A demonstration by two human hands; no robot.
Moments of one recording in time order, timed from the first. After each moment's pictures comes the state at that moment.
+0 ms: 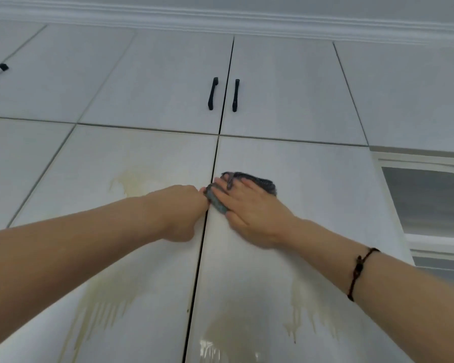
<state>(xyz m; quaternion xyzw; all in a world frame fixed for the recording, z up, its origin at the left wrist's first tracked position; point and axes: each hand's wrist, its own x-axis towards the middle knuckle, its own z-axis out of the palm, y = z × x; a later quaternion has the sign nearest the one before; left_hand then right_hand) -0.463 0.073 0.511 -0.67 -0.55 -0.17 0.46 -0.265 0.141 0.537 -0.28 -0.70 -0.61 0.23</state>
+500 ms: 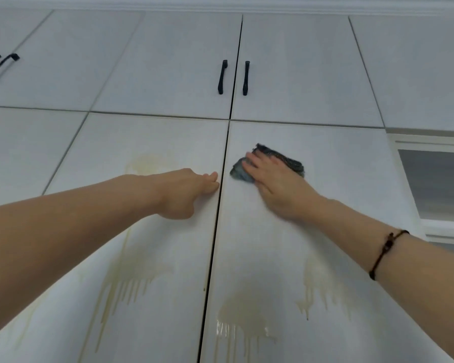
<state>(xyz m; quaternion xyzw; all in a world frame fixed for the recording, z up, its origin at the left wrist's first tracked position) -0.495 0.077 0.513 -0.75 -0.50 -0.19 0.38 -0.243 0.146 0.552 -0.28 -0.69 -0.60 0.30</state>
